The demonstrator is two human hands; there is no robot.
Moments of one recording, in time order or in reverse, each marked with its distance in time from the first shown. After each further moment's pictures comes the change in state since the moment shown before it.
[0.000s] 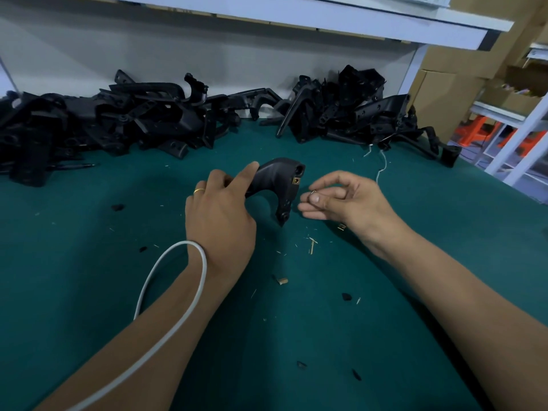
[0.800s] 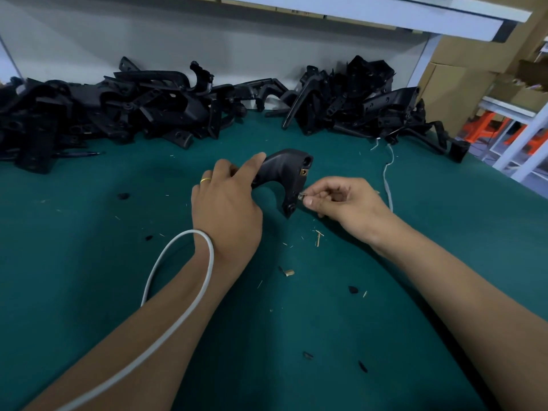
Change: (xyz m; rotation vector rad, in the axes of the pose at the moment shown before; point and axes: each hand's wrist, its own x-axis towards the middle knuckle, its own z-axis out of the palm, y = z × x) left_hand 0.001 -0.002 0.003 -0.025 0.019 -0.016; right_hand 0.001 0.003 0.011 -0.459 -0.031 -0.031
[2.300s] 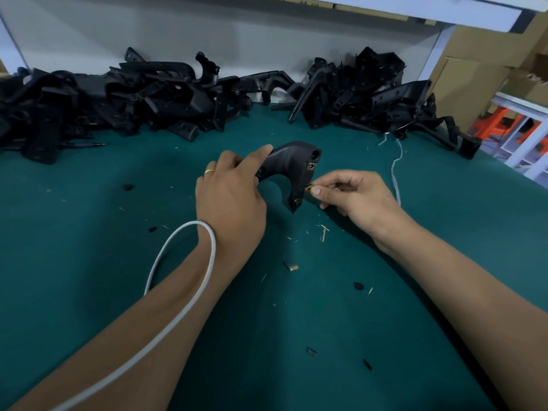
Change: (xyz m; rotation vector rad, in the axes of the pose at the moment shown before) left_hand 0.001 0.001 -0.003 -0.096 0.002 -0.003; right_hand 0.001 0.003 0.000 0.113 0.086 0.027
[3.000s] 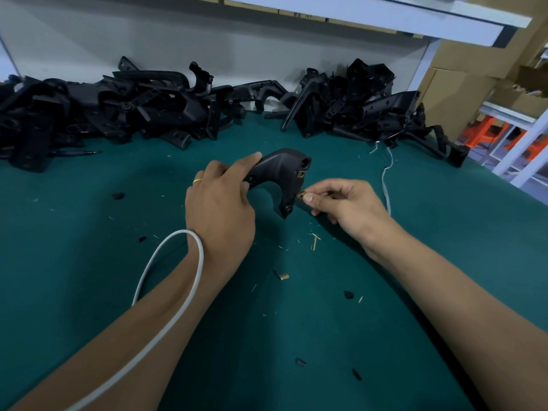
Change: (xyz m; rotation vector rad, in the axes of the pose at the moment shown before) left_hand -0.001 0.000 -0.001 -0.115 0.041 -0.031; right_hand 0.000 -0.002 0.000 0.013 0.031 0.044
